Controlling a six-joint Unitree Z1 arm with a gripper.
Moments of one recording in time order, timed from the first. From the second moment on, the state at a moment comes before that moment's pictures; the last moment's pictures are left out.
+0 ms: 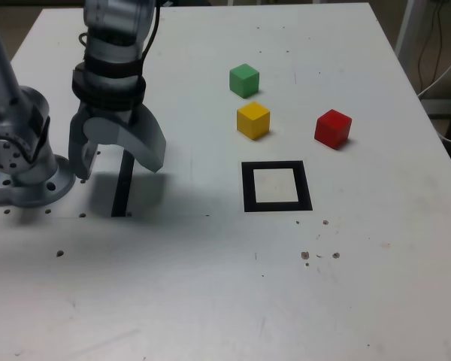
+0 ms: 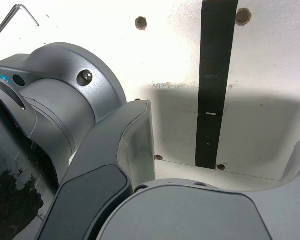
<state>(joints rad) 0.03 1.57 -0.76 1.06 -0.03 0.06</state>
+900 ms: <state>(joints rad) 0.03 1.57 -0.77 1.08 -0.03 0.06</state>
